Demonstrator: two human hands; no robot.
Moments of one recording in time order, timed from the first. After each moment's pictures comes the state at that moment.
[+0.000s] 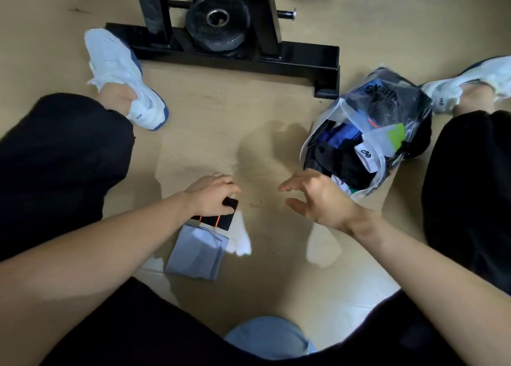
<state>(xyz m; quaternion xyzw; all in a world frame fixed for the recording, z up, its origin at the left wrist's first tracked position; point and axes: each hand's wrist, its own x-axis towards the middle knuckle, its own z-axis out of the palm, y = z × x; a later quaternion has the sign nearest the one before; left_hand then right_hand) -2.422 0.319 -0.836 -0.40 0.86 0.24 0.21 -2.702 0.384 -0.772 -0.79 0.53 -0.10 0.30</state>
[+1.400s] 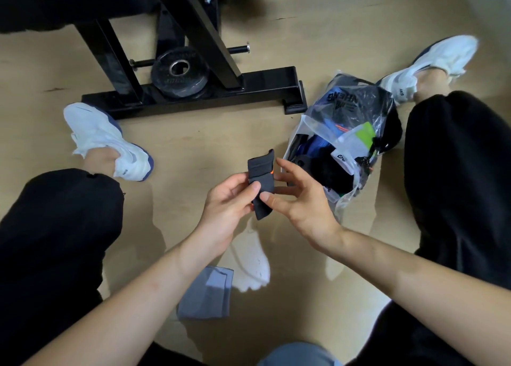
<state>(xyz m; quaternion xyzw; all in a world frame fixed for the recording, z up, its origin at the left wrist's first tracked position) -2.513 0.352 -0.721 -0.49 0.41 0.70 -0.31 -2.668 0.397 -0.739 -0.35 0.59 -0.51 0.52</state>
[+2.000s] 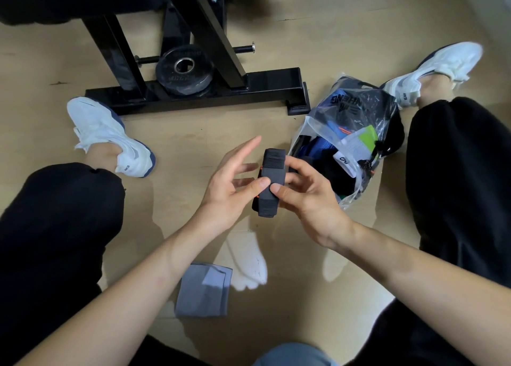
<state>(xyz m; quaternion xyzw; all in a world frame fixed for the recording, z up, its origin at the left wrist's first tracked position) -2.510 0.333 -0.705 -0.45 0.64 0.55 -0.29 -2.677 0.392 -0.730 -0.27 0.47 -0.57 0.62</state>
